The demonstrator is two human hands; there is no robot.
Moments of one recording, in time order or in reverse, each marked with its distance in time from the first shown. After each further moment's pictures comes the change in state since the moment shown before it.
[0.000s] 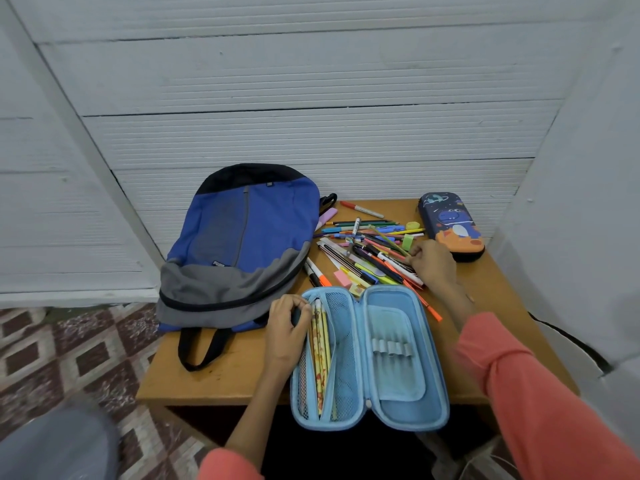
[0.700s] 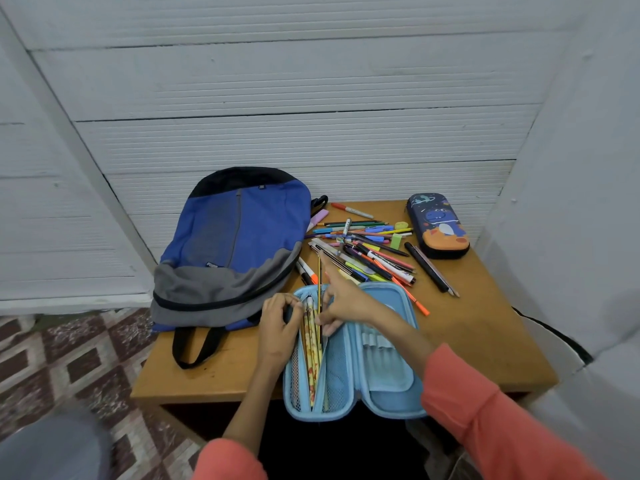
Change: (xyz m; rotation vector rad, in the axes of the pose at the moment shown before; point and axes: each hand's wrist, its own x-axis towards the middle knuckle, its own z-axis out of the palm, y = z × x) left_hand 0.000 -0.005 0.000 0.034 0.013 0.065; right_hand -0.115 -0.106 0.000 0.606 -0.839 -0.126
